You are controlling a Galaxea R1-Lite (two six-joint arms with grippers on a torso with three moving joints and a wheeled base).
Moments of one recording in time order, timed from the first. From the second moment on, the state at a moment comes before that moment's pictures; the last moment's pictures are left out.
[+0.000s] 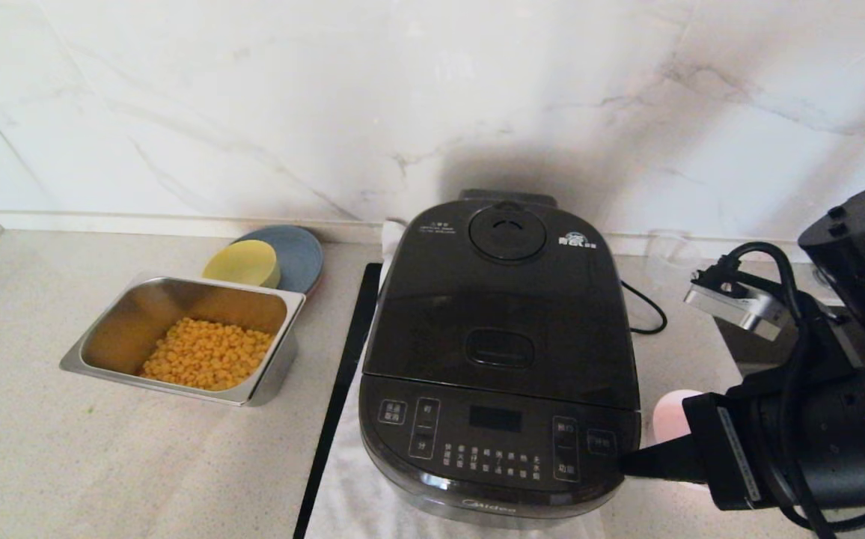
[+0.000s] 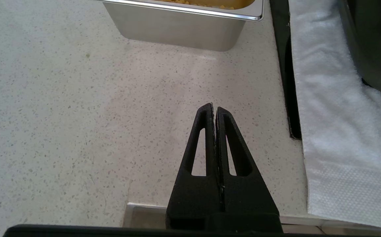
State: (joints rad) left arm -0.02 0.00 -0.04 0.11 -0.01 0.03; right arm 0.79 1.42 -1.20 0.58 0.09 0.71
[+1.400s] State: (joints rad) left arm -0.02 0.00 -0.04 0.11 -0.01 0.03; right arm 0.78 1.47 -1.20 0.55 0.11 0.71
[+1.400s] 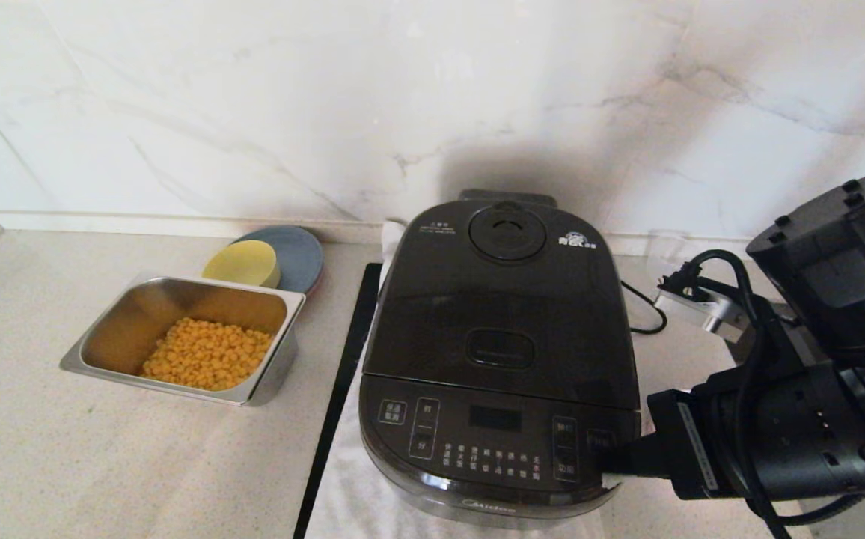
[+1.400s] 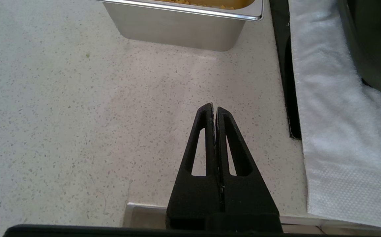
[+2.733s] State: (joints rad) left arm -0.02 0.00 -0.04 0.11 -0.01 0.03; right arm 0.75 1.45 -1.20 0.51 0.12 0.71
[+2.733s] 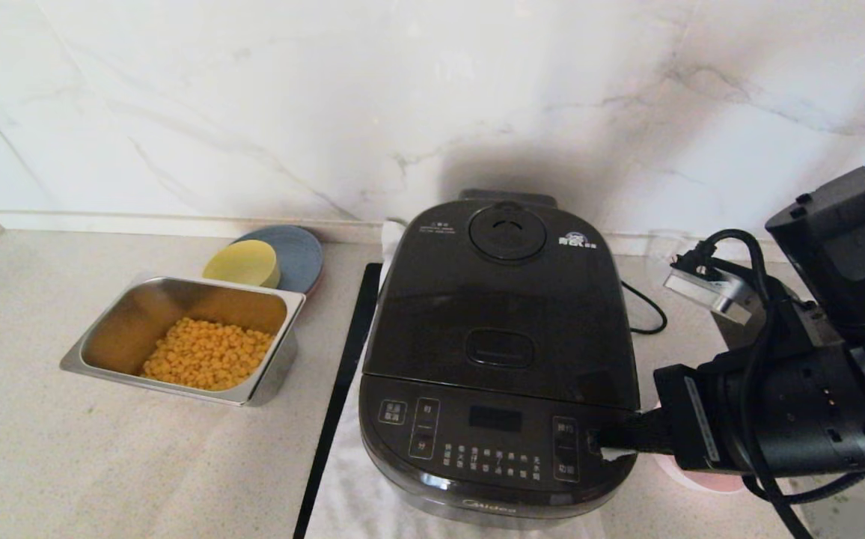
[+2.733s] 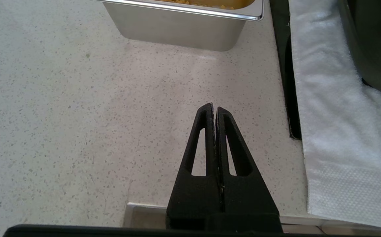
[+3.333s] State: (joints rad) left arm -0.02 0.00 -0.04 0.11 -0.01 0.03; right arm 0.73 1.48 -1.21 0.50 0.13 0.71
